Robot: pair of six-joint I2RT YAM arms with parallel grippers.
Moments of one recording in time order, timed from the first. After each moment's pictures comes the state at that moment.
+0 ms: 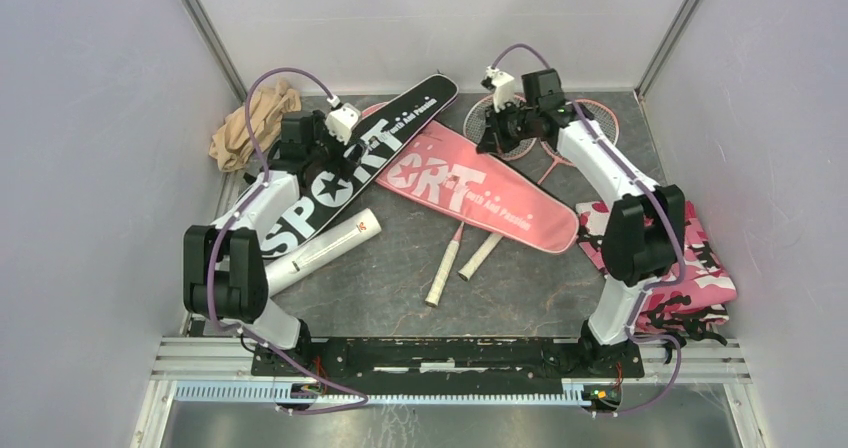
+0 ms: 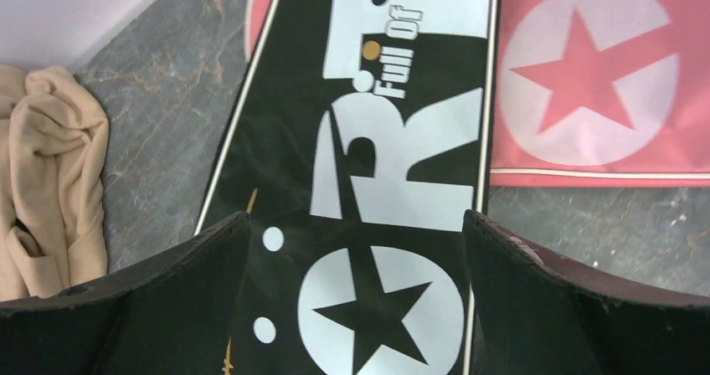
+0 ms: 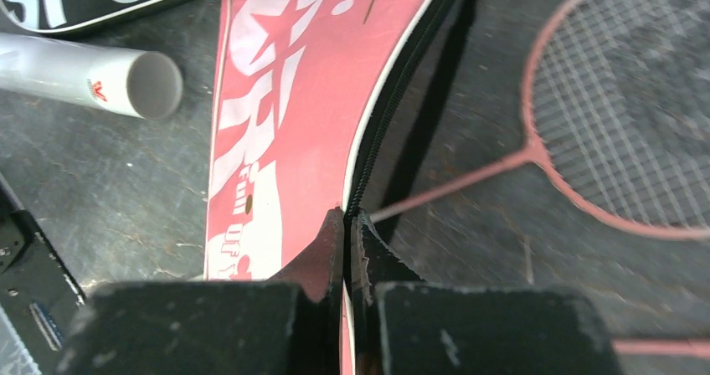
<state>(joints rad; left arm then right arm) -0.10 1.55 1.05 -0.09 0.28 0.51 0.30 1.84 1.60 -0.53 -0.57 -0.12</state>
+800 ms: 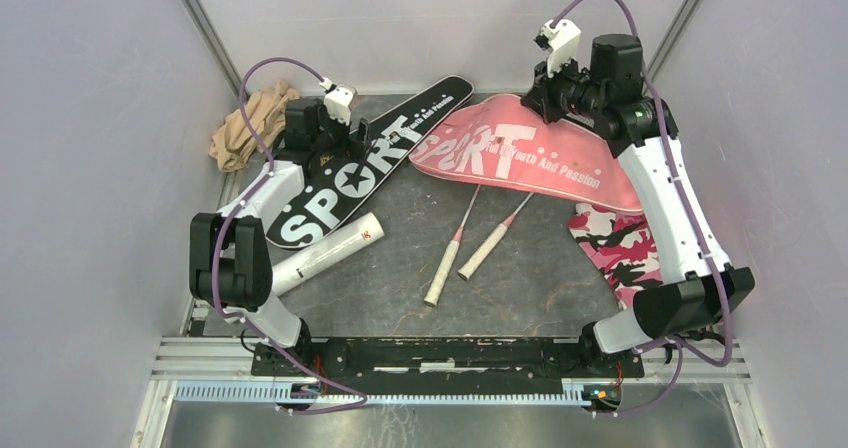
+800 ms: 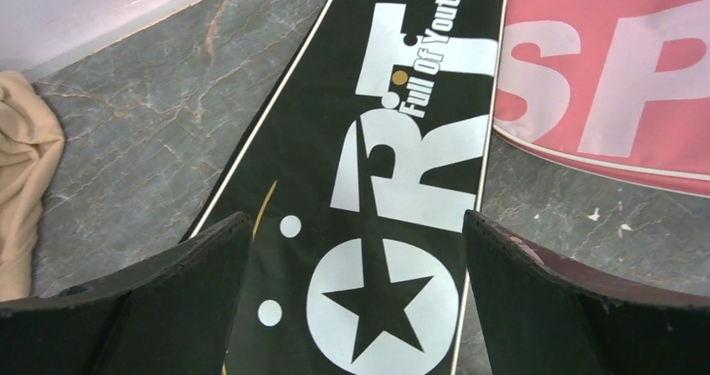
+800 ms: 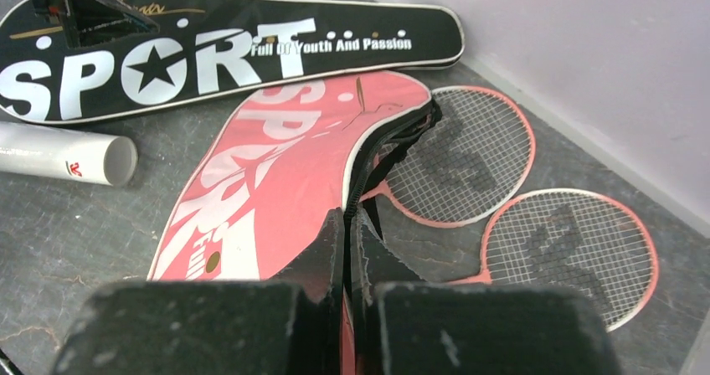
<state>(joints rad) -0.12 1.63 1.15 0.01 0.30 0.24 0.21 1.50 1.73 -0.67 -0.42 -0.24</state>
